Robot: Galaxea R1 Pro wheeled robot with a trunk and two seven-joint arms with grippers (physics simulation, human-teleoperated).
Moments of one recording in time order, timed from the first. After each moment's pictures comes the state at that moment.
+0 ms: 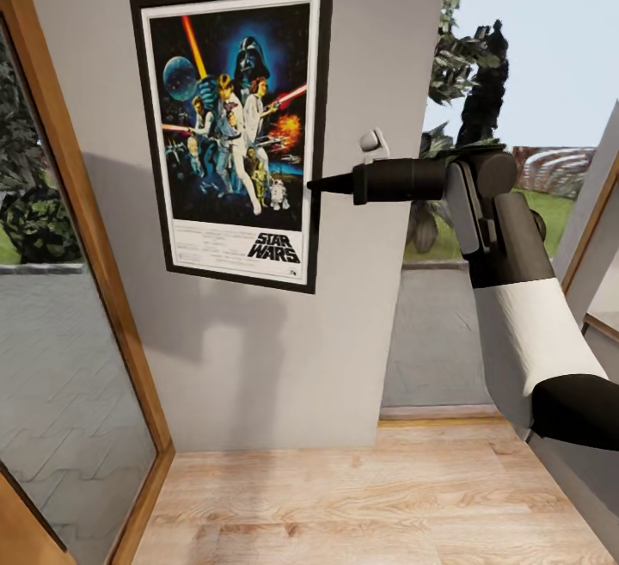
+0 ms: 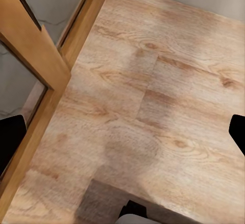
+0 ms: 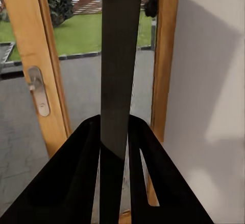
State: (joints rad) left arm 0.02 0.08 0.34 -0.53 0.11 -0.23 -0.08; right arm -1.35 -0.02 0.14 -1.23 -0.14 0.99 1.14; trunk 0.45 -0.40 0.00
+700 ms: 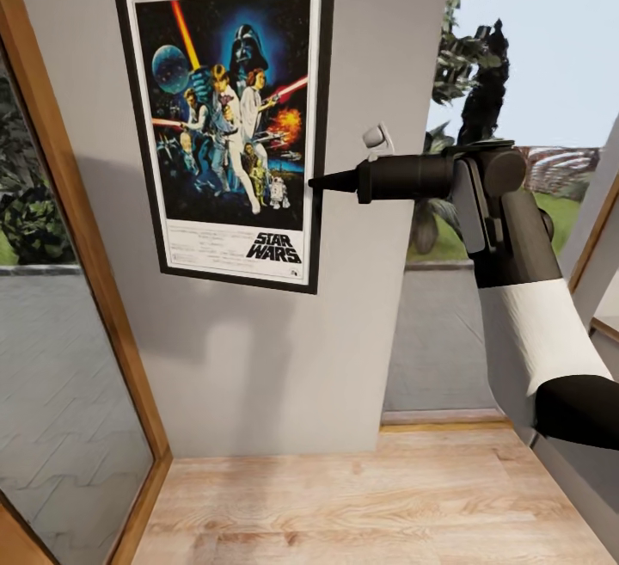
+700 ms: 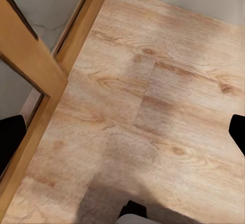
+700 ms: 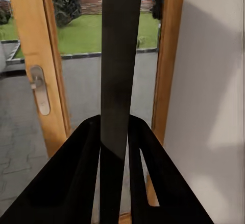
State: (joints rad) left arm 0.02 0.08 0.34 -0.53 0.11 -0.23 -0.08; right arm -1.35 -0.04 0.14 -1.26 -0.14 0.99 1.19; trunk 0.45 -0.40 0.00
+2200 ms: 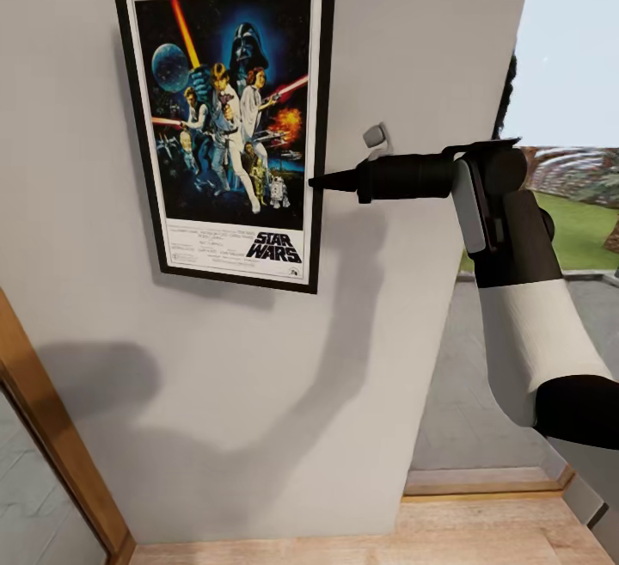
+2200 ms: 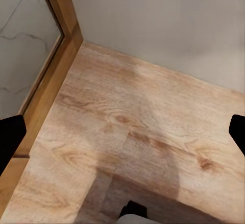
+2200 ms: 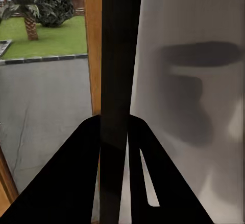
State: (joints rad) left arm 0.02 0.08 0.34 -0.53 0.11 -0.23 -0.08; right arm -1.35 -0.04 0.14 -1.26 -0.14 0.99 1.19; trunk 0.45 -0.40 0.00
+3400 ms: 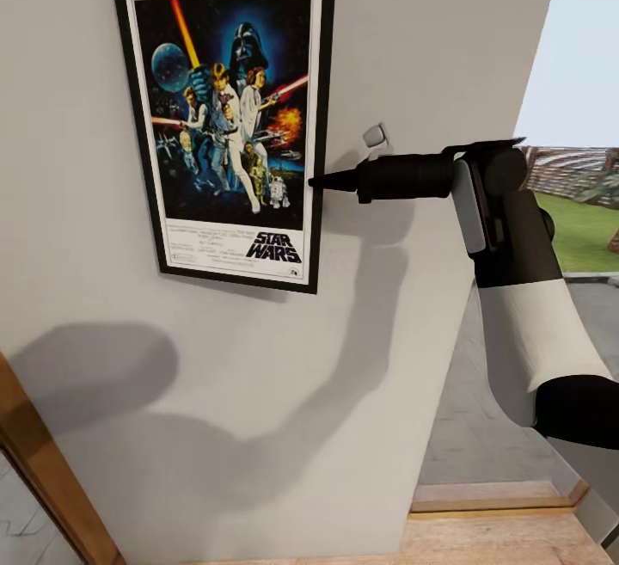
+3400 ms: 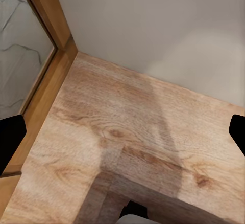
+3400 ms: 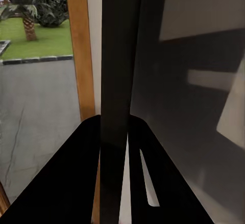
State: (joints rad) left arm 0.02 0.08 0.34 -0.53 0.11 -0.23 -0.08; right arm -1.35 -0.04 0.14 -1.26 -0.14 0.99 1.19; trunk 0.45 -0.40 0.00
